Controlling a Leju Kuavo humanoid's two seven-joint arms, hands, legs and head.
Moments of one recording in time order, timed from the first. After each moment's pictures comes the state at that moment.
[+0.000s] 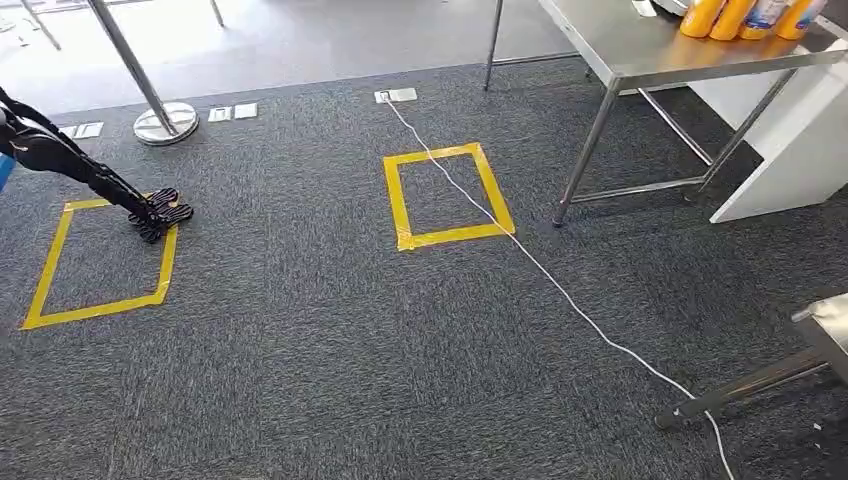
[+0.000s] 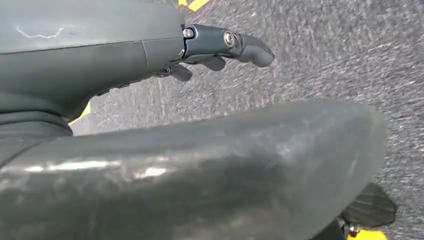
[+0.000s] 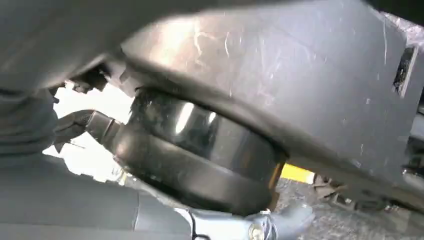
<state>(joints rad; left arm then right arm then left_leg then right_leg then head) -0.04 -0.13 0.43 -0.19 -0.59 0.23 0.15 -0.10 0.02 1.19 -0.13 -0.65 0.02 0.15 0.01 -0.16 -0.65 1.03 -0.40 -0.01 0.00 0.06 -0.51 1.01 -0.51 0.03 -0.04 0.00</state>
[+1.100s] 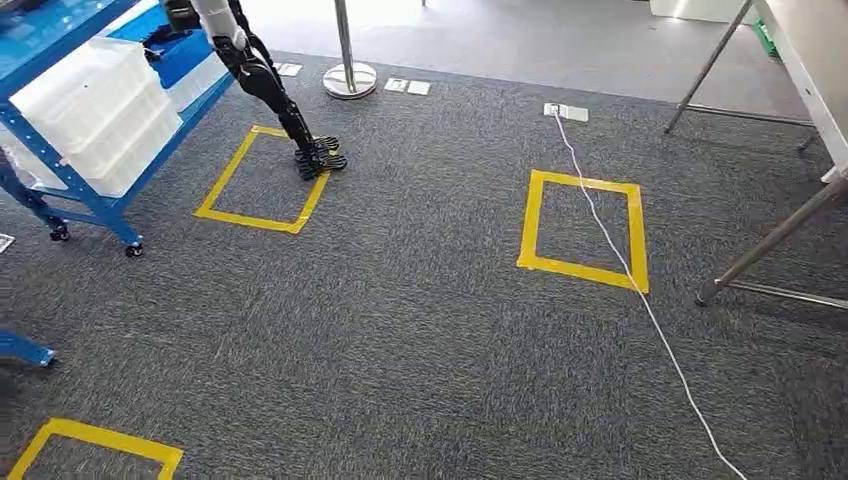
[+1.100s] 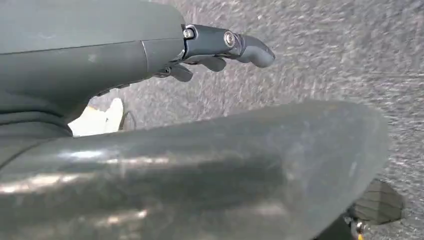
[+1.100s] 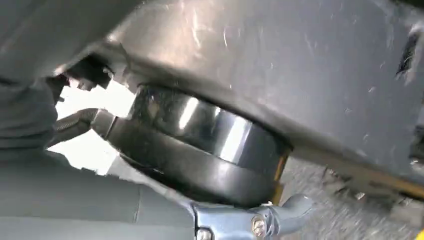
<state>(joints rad) -0.04 -0.13 0.44 -0.19 -0.63 0.21 0.15 -0.10 0.02 1.19 -0.13 -0.66 0.04 0.14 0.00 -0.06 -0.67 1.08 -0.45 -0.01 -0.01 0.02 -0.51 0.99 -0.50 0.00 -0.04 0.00</state>
